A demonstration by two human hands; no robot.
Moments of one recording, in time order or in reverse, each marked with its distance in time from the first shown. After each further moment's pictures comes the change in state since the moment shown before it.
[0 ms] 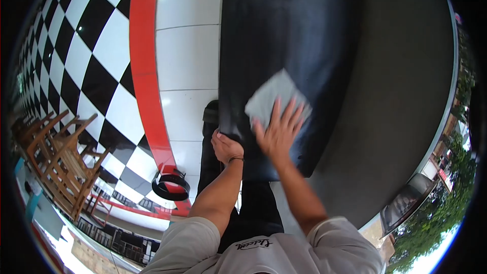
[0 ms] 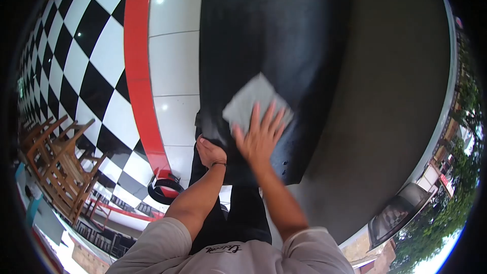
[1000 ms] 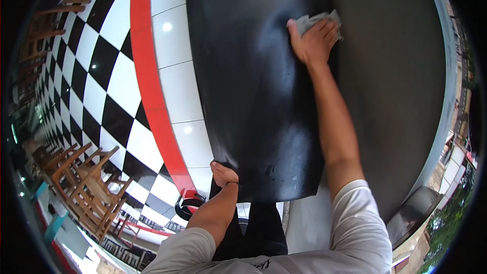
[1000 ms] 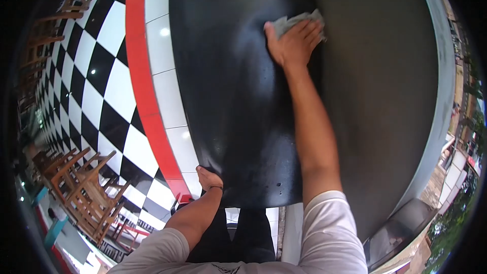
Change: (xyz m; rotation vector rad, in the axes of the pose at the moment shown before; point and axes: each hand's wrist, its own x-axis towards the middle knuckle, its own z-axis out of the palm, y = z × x) left_hand 0.000 0.000 0.002 0.114 -0.037 -0.099; right_hand 0.315 0.119 -0.057 0.146 0.381 0.264
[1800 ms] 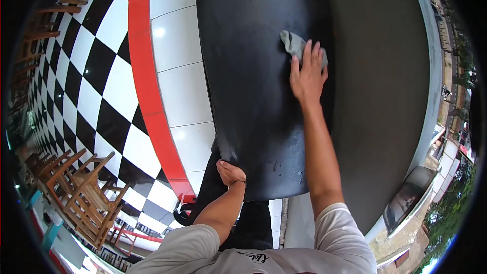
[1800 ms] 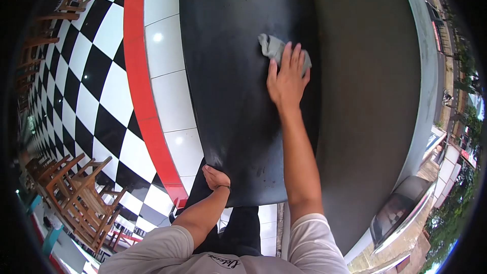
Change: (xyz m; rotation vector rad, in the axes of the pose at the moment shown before) left_hand 0.006 -0.008 0.002 -0.095 -0.019 0.102; right_hand -0.102 -0.029 -0.046 -0.023 0.014 -0.149
